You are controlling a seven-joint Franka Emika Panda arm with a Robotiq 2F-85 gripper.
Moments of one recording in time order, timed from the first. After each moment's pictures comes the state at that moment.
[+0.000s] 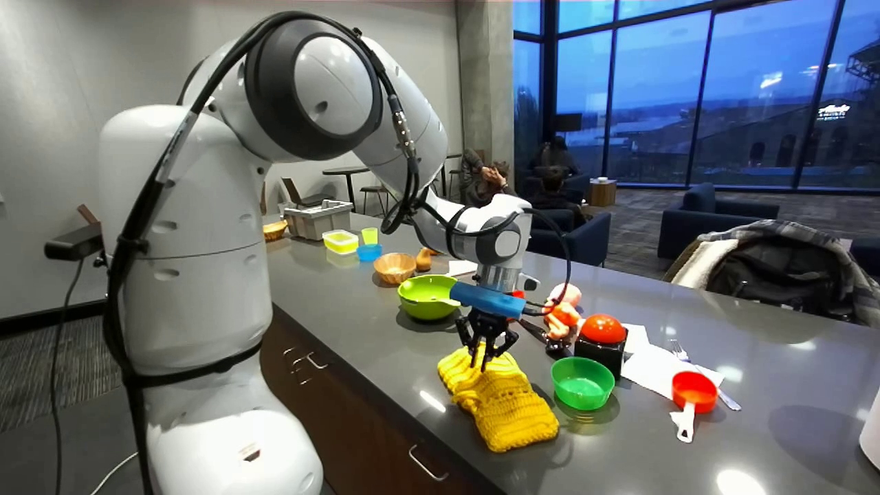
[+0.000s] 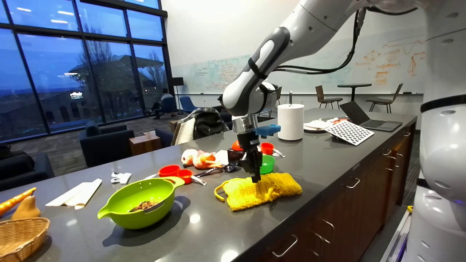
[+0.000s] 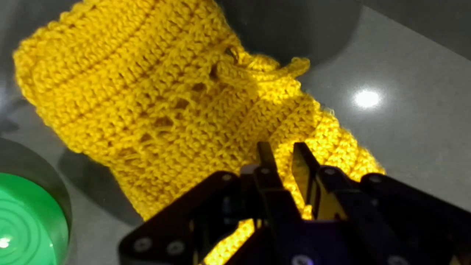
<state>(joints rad) 0.03 0.10 0.05 -2.25 0.08 2.10 -0.32</state>
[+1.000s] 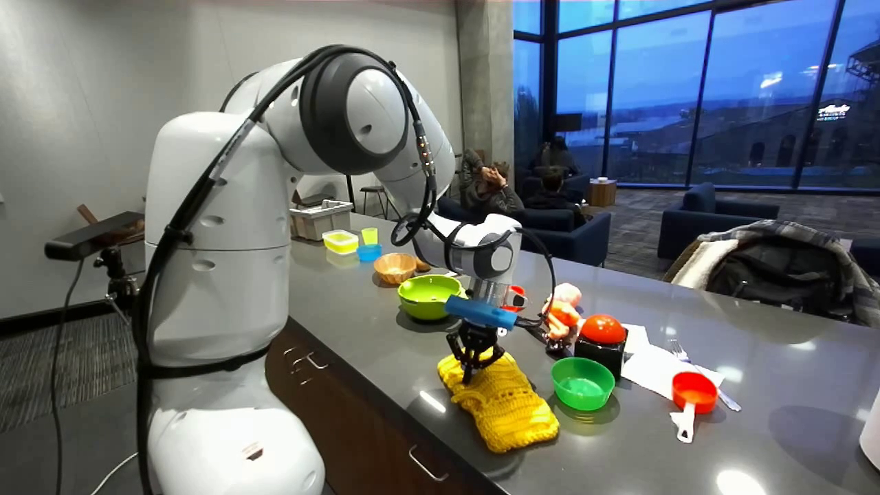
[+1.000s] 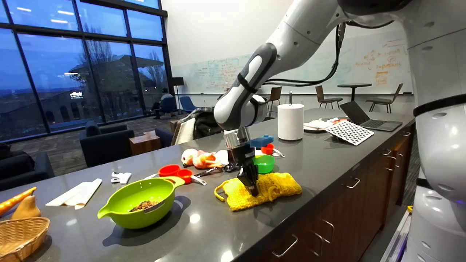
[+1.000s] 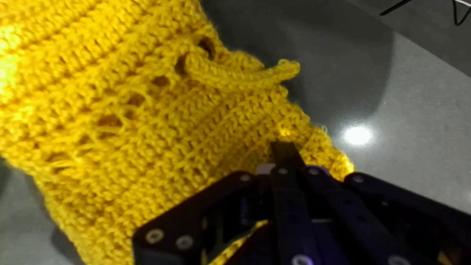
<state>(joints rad) 0.05 0.22 0.08 -2.20 0.06 2.06 -0.33</state>
